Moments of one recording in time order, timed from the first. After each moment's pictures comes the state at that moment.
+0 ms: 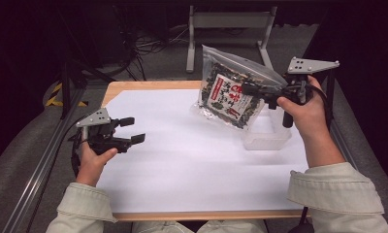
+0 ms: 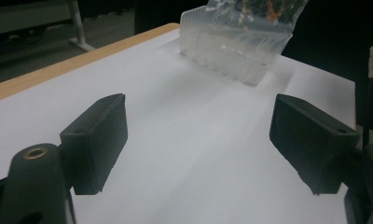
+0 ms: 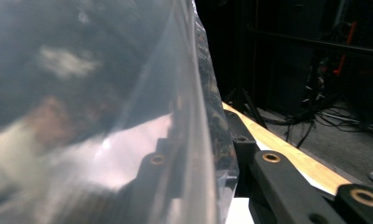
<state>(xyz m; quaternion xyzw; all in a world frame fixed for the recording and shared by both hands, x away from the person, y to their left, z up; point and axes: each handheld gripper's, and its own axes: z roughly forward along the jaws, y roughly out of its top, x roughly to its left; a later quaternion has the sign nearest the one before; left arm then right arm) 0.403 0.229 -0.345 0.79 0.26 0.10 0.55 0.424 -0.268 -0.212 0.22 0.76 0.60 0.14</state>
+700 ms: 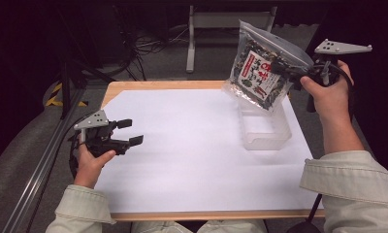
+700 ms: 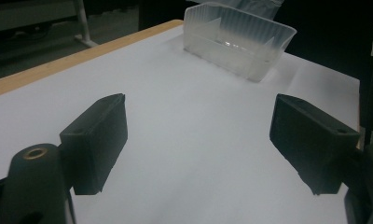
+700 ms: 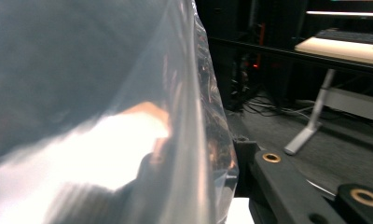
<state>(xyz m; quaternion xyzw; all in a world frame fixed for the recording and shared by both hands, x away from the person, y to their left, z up) 0.399 0.234 -0.346 0.79 0.27 0.11 0.55 0.451 -0.326 -0.192 0.32 0.73 0.56 0.24</state>
